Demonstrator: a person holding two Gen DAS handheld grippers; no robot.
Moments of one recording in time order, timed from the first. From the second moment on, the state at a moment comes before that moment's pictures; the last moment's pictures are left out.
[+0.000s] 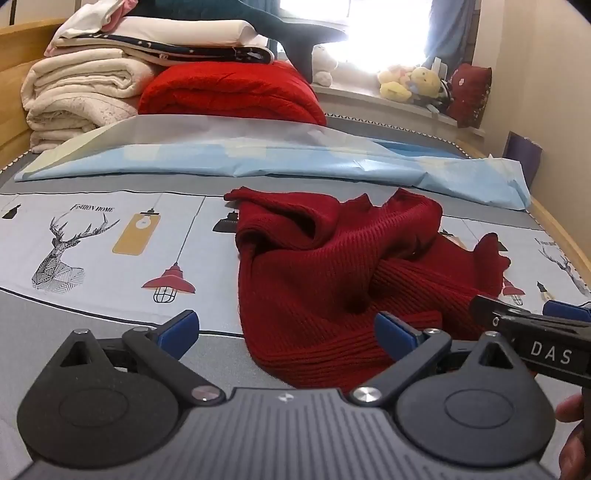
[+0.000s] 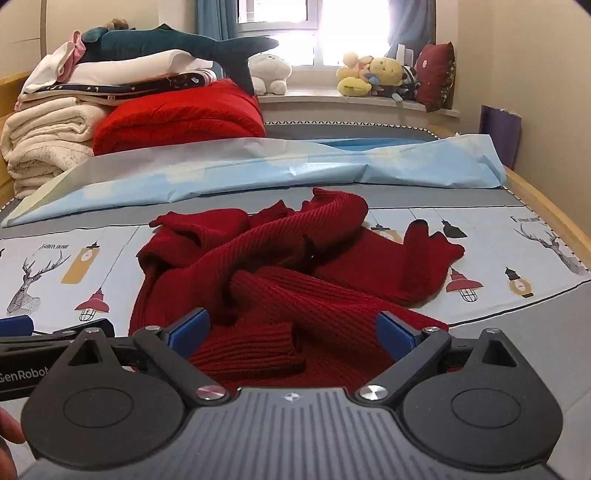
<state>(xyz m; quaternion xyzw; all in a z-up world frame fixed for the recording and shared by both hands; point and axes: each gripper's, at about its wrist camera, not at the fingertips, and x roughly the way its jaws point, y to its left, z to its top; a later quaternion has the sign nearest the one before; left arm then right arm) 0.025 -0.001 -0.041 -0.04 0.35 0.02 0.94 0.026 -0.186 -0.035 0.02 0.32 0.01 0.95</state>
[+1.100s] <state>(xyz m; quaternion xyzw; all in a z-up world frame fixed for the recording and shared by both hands) 0.025 -0.010 -0.047 -0.04 0.36 0.00 0.93 0.028 -0.184 -0.039 0.02 0.32 0.01 0.95</state>
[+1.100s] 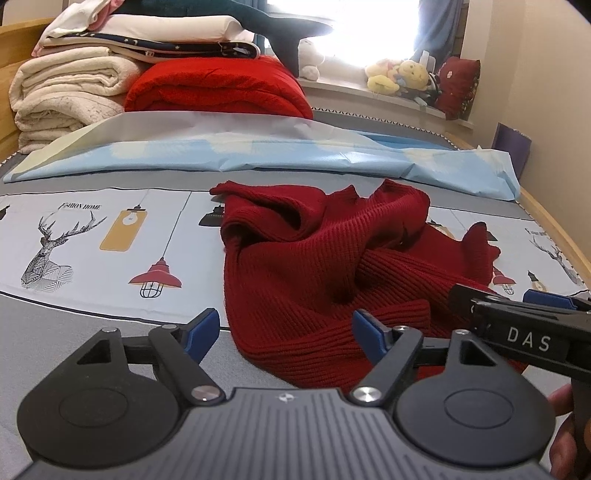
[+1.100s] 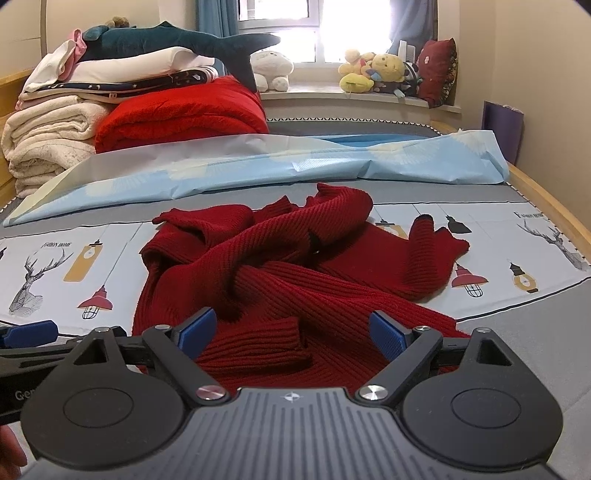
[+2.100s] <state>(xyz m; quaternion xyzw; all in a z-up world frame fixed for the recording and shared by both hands) 0.117 0.053 -0.123 -0.16 0.48 0.07 0.86 0.078 -0.263 -0.029 0.09 0.30 -0.02 0.95</state>
